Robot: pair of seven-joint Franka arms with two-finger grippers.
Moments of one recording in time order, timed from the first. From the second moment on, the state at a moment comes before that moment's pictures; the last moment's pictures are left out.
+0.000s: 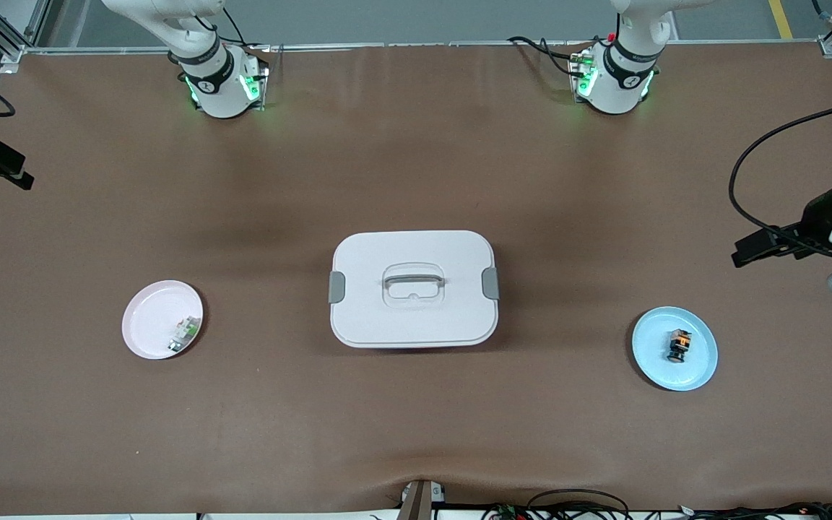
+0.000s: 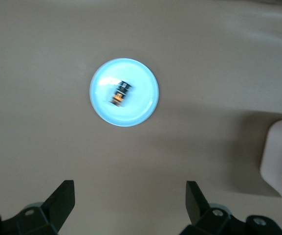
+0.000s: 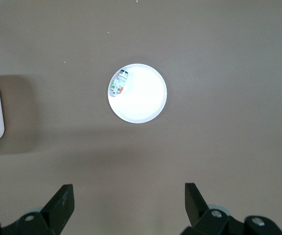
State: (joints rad) left arm 0.16 0.21 -0.21 -1.43 0.05 1.66 -0.17; right arm -0.04 -0.08 -0.08 -1.63 0.00 1.58 -0.08
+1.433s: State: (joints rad) left arm 0.02 -0.16 -0.09 -1.67 0.05 1.51 -0.15; right arm -0.04 -0.08 -0.08 -1.63 0.00 1.58 -0.08
